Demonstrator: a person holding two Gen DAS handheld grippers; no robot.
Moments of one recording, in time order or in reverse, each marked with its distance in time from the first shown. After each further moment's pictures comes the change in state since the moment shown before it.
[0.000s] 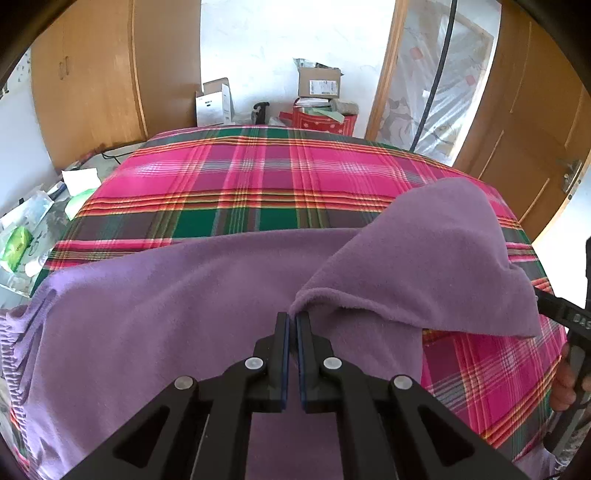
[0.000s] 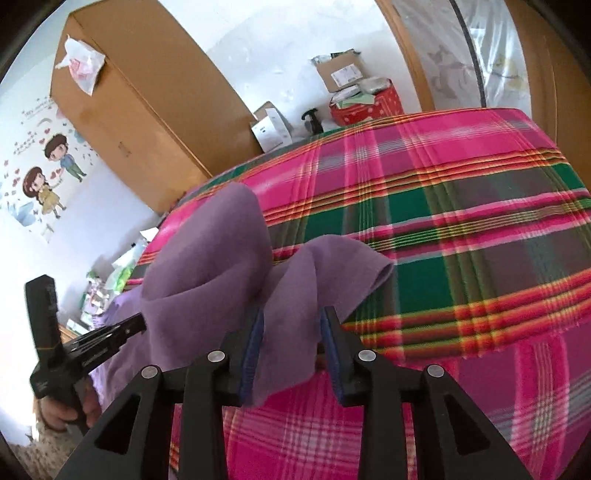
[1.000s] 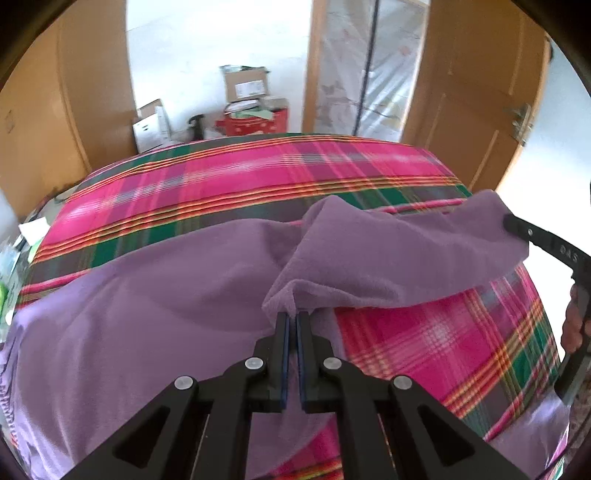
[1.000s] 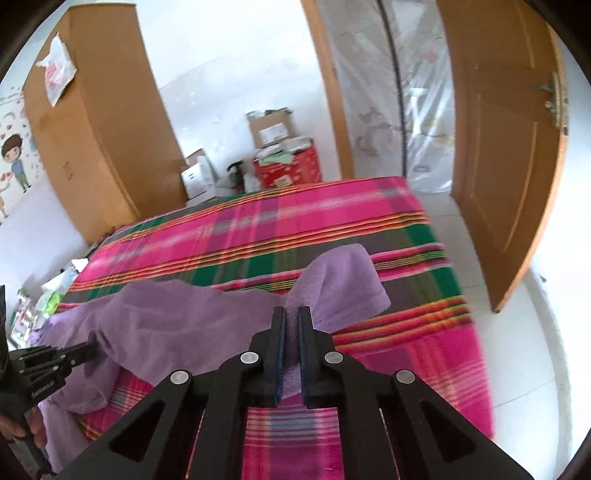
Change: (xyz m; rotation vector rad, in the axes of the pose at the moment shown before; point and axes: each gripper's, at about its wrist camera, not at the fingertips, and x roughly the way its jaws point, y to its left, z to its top) left arm -0.012 -0.106 -0.011 0.216 0.002 -0.115; right arm -0.104 -0.059 -0.005 -0.024 -0.224 -0.350
